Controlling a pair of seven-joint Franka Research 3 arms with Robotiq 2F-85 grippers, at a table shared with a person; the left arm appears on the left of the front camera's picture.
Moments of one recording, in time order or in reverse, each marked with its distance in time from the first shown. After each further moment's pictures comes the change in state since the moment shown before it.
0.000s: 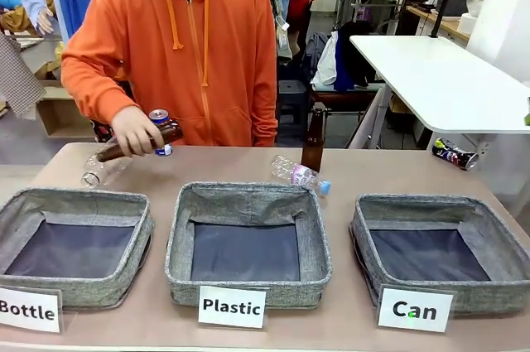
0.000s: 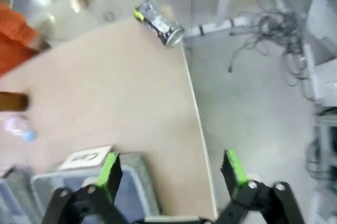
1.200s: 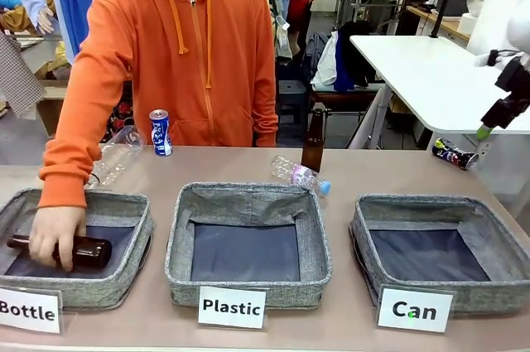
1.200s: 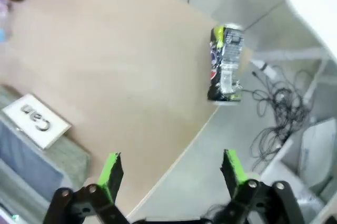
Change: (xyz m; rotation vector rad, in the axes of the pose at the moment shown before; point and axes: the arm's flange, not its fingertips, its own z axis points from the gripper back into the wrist) left arm 0.035 -0.068 0.166 -0.295 -0.069 0.136; right arm 0.107 0.028 -0.119 0.151 0.217 0.838
